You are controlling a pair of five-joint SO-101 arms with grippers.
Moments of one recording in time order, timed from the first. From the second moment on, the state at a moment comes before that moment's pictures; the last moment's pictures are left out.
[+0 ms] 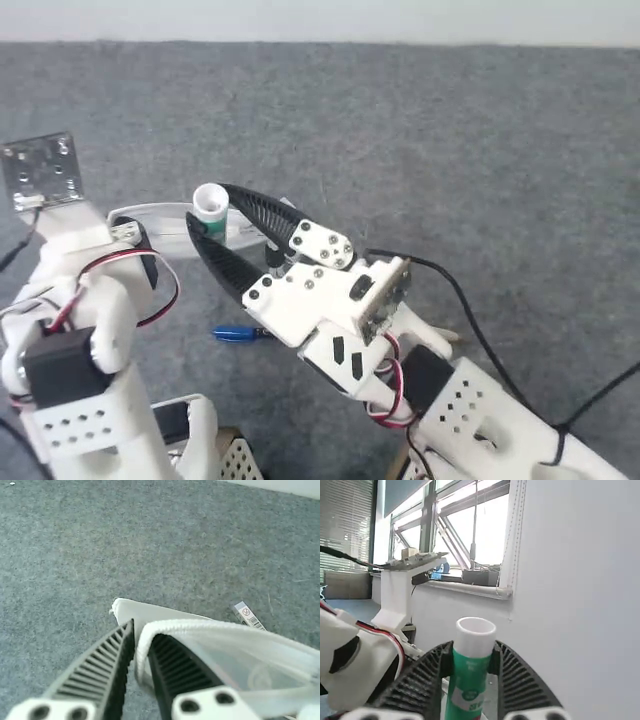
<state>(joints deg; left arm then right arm) -20.2 -58.2 29.1 83.8 5.7 -55.9 -56.7 57.5 -9.7 1.5</state>
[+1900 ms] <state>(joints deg) -20.2 -57.6 29.1 83.8 5.7 -56.4 -36.8 66.0 -26.6 5.3</state>
